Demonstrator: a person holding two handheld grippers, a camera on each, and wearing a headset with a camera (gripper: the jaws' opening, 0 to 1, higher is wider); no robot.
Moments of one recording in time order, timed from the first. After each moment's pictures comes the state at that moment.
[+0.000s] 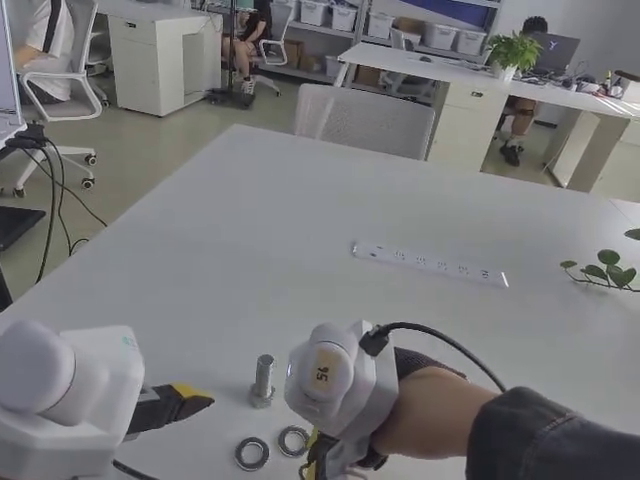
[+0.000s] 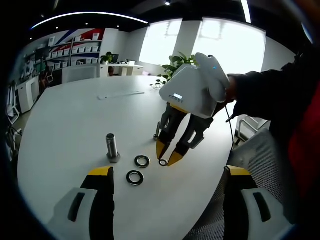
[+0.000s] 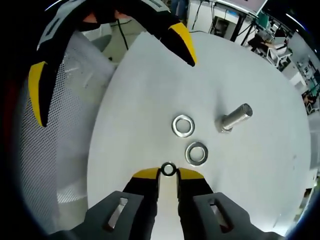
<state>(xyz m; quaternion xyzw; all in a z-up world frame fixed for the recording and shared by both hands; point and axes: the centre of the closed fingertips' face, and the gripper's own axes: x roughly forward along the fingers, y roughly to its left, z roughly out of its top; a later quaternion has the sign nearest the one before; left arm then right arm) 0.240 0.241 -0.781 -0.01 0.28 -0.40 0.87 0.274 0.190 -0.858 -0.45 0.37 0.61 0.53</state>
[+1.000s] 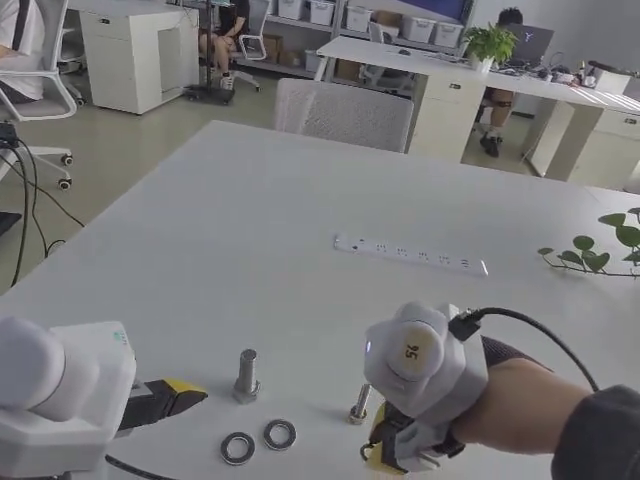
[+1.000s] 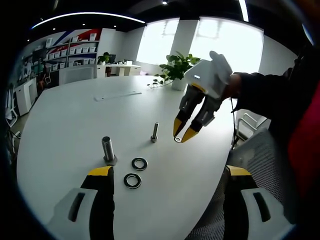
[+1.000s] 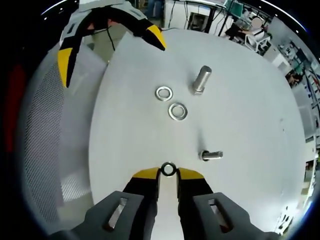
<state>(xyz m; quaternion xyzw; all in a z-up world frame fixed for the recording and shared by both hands) 0.240 0.231 -0.779 -0.01 0.28 -0.41 0.87 0.294 0.116 -0.836 -0.43 0.40 0.56 0.59</state>
